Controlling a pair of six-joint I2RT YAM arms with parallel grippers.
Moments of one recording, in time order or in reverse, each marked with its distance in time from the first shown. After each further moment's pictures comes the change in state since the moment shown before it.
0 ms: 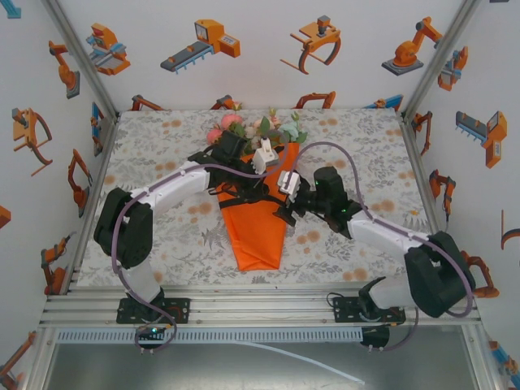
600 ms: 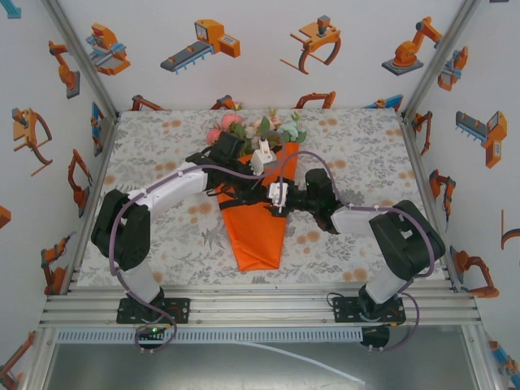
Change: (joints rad) left arm 0.008 -0.021 -0.022 -0.013 0.012 0.020; right arm 0.000 0.240 -0.006 0.355 -0.118 -0.210
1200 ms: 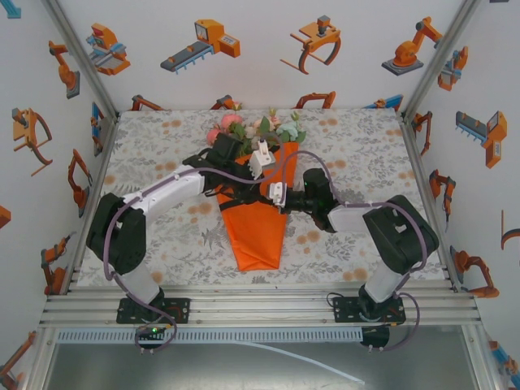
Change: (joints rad) left arm 0.000 -0.051 -0.061 0.073 -0.049 0.045; right arm 0.000 0.054 0.016 0.044 -0.146 0.102
